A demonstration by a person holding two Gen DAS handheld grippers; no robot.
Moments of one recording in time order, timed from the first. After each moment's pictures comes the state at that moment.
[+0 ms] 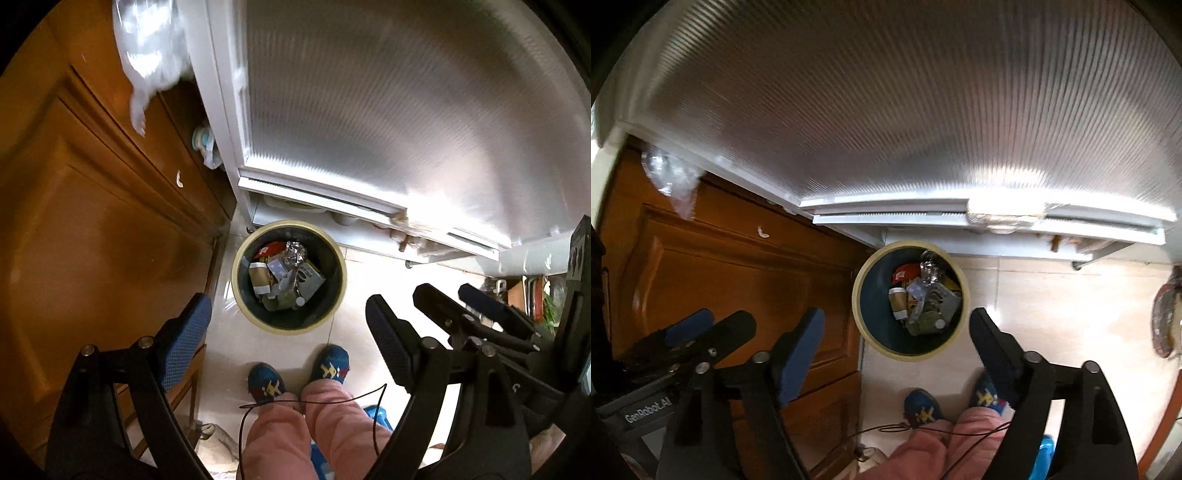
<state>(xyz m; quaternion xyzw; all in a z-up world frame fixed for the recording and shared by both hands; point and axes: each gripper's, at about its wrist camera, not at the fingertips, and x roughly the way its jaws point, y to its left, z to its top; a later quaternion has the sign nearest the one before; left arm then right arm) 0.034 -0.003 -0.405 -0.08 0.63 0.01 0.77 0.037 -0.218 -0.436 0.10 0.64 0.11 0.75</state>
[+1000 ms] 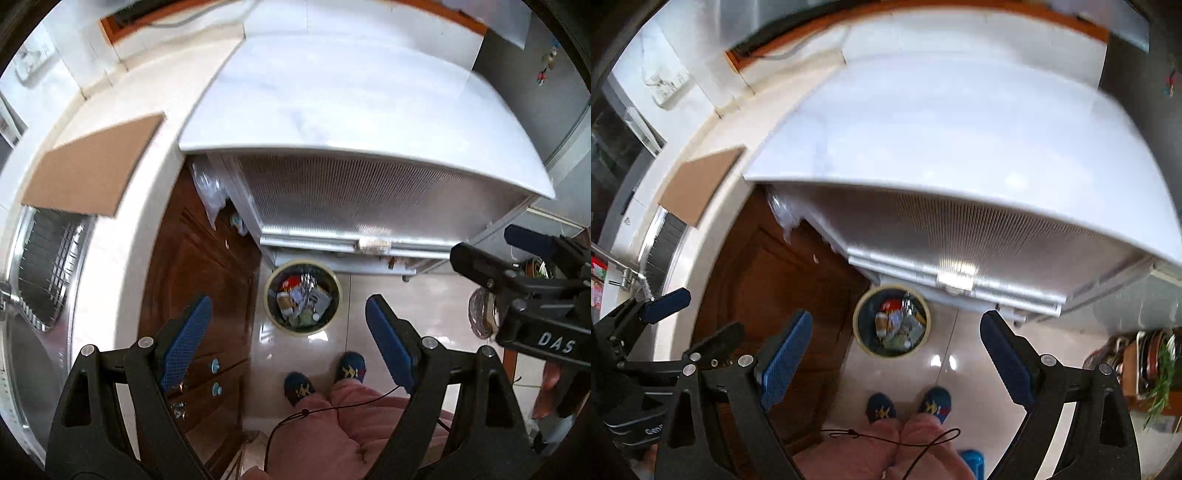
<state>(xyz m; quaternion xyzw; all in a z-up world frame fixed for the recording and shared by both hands) -0.047 -0.058 -0.141 0.01 0.55 0.02 0.84 -0.013 -0.244 -0.128 0.00 0.56 0.14 0.82</state>
